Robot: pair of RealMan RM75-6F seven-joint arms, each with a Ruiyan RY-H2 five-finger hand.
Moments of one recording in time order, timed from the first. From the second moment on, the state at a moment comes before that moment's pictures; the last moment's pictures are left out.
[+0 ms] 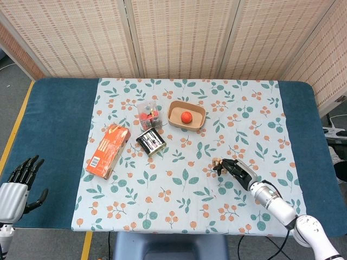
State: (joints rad) left arm -0.11 -1.16 -0.02 -1.50 1.62 1.57 -0.07; right arm 0.04 -1.65 1.01 -1.46 -0.75 -0.24 0.15
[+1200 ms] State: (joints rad) left arm -0.11 -1.16 -0.02 -1.50 1.62 1.57 -0.07; right arm 0.02 -1.68 1.04 -1.40 -0.69 -0.32 0.01
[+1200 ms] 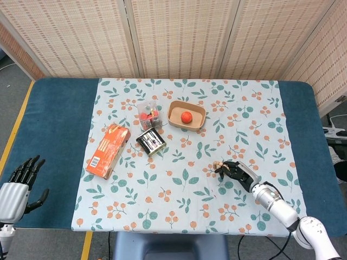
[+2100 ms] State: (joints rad) left arm -0.11 -1.17 -0.02 -1.50 1.63 1.57 -0.07; right arm 0.02 -1.67 1.03 -1.40 -0.70 -0.35 -0.09
